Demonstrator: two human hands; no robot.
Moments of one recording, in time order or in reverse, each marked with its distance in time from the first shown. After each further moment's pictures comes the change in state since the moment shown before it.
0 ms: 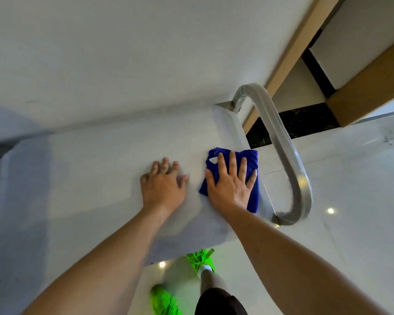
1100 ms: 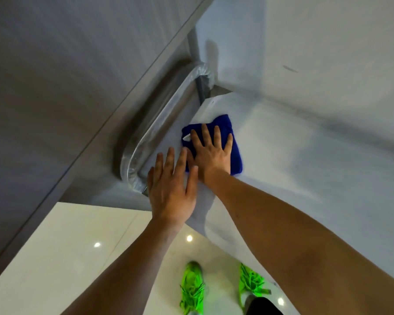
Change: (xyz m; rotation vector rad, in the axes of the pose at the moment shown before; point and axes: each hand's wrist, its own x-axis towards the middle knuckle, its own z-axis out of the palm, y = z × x) left_hand -0.183 -0.250 -0.005 -0.232 0.513 -0.787; right_hand -0.120 -0.389 0.125 -0.220 -0.228 -1.117
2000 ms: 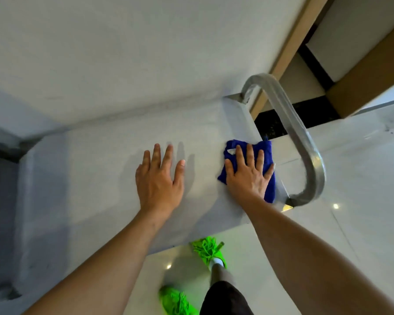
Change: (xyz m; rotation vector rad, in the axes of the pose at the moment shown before) left_hand -0.070 0.231 0.049 -0.093 -0.324 0.725; right_hand -0.332 0.263 -0.011 0.219 0.263 1.220
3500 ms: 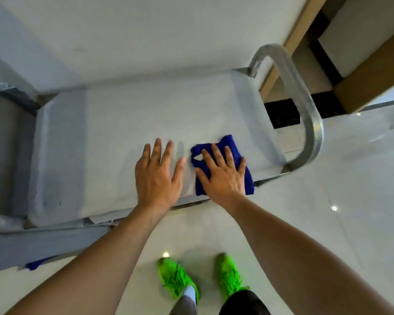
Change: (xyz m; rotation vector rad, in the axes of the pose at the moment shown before) left_hand -0.109 -0.029 0.006 0.014 0.008 -0.017; right_hand -0.115 -0.012 0.036 -0.074 -0.061 -0.432
